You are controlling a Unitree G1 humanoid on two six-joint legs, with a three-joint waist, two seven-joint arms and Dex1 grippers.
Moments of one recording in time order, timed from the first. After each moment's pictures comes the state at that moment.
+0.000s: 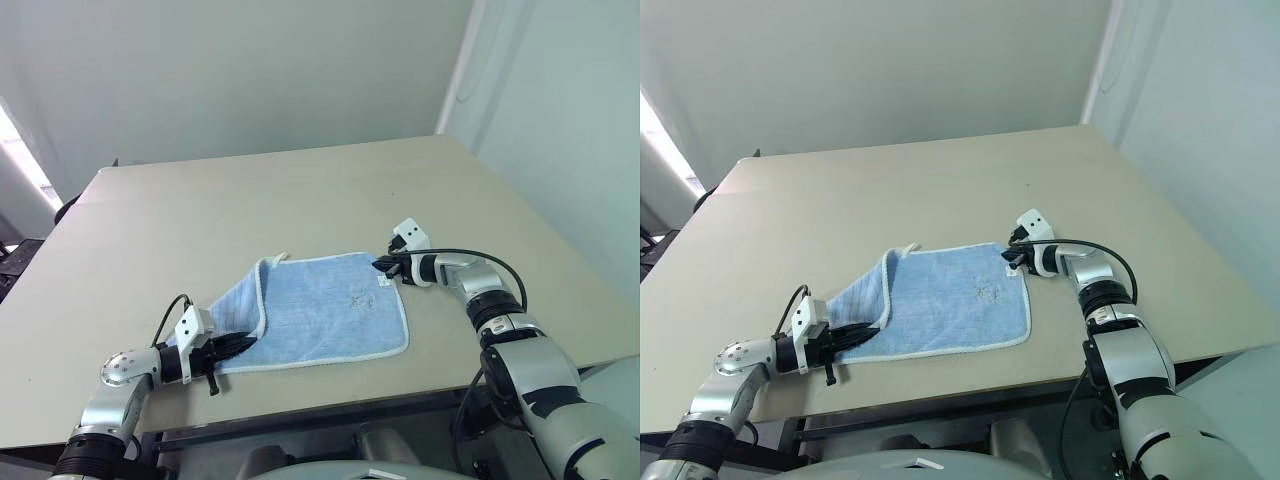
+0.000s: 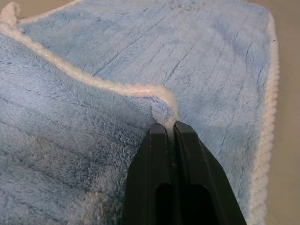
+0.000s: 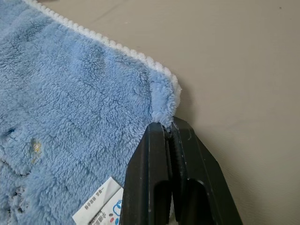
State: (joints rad) left arm 0.03 0.57 -0.01 0.31 -0.38 -0.06 -1.16; right arm -0.80 -0.36 0.09 1.02 0.01 0.23 0.87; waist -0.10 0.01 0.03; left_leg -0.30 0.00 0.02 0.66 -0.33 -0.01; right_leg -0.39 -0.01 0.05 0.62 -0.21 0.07
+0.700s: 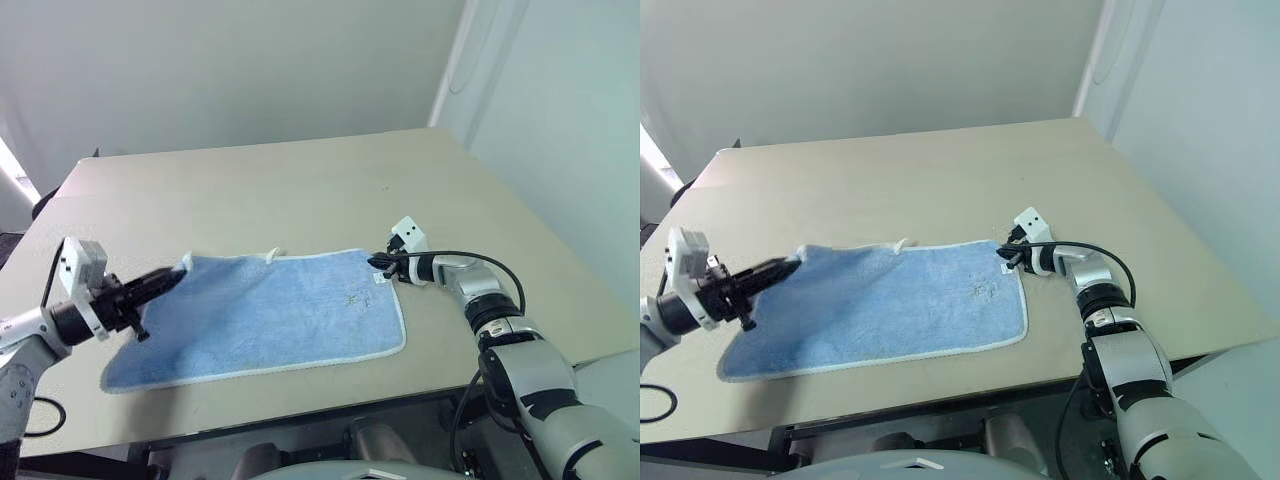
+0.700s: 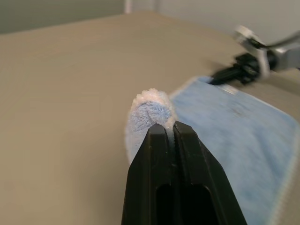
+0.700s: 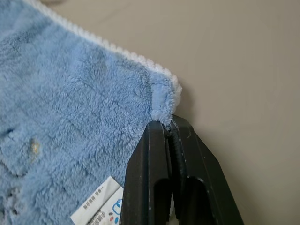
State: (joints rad) left arm 0.03 0.80 0.45 -0.14 -0.72 0.52 -0.89; right arm -0.78 -0.33 0.06 1.01 0.03 0.10 0.89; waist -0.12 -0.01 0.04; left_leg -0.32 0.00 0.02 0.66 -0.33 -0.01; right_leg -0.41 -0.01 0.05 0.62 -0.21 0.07
